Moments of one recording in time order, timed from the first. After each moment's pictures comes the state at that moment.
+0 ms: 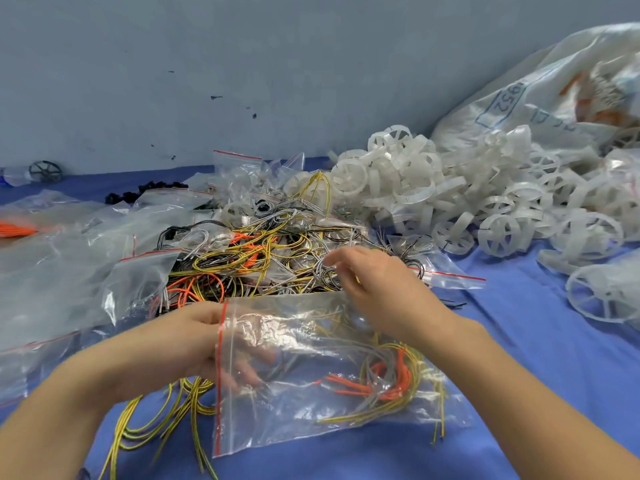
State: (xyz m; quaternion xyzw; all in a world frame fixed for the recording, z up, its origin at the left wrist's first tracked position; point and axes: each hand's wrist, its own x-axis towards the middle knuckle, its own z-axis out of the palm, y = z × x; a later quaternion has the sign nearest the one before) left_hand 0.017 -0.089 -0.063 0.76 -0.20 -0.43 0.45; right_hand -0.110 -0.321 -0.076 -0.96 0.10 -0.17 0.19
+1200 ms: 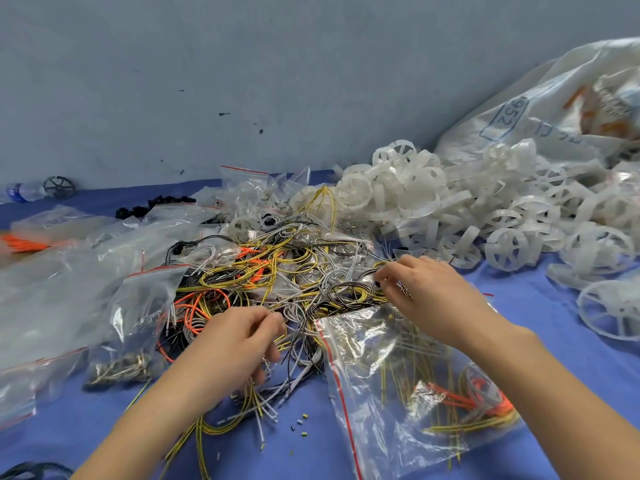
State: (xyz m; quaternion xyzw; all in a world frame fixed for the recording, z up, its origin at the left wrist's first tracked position) left_hand -0.002 -0.120 -0.078 0.85 -0.33 -0.17 0.36; right_hand -0.126 -0.376 -0.087 -0.98 0.14 -0.16 0.04
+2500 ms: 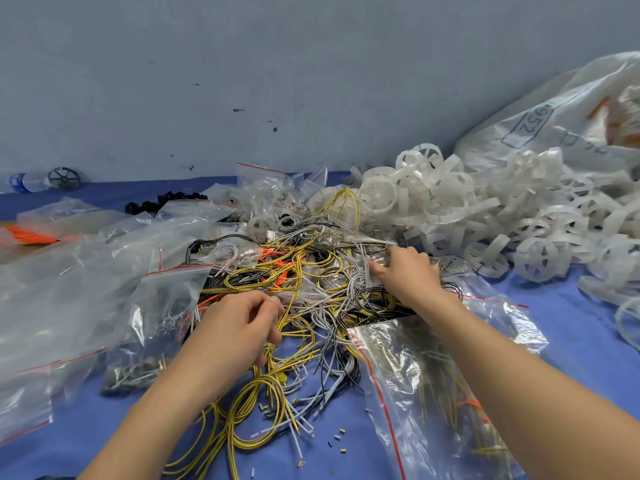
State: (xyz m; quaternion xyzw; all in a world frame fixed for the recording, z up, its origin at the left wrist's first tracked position) left_hand 0.038 -0.104 -0.082 0.86 -0.33 -0.08 0.39; right_hand -0.016 -0.376 -0.107 -0.91 0.39 -0.10 0.13
